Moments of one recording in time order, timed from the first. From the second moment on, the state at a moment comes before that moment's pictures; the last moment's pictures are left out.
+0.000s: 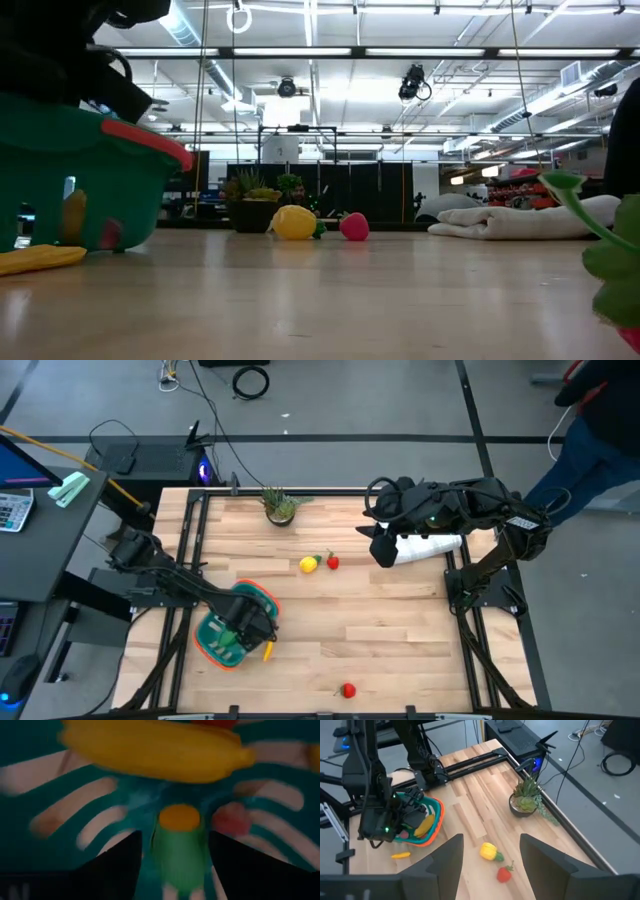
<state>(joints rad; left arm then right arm) -0.47 1.64 1.02 -1.06 0.09 -1.12 0.12 1.59 2.21 -1.29 0.38 0.42</state>
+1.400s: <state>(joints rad) 0.21 1.86 1.61 -0.97 -0.03 -0.51 0.12 1.59 2.21 -1.29 0.33 0.37</state>
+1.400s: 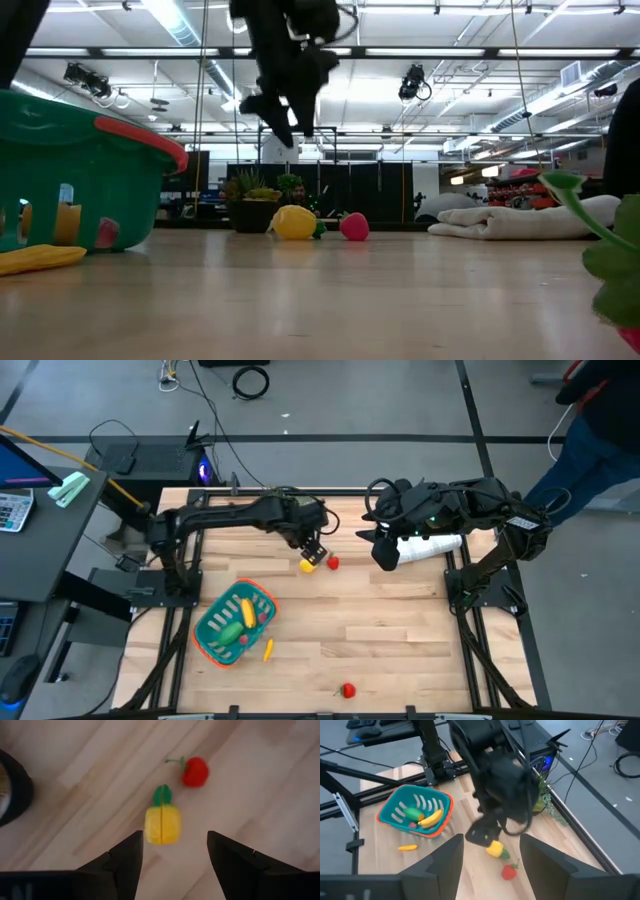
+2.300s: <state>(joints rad) 0.22 2.03 1.61 -0.91 0.02 -0.40 0.12 1.59 2.21 -1.31 0.33 0.34</state>
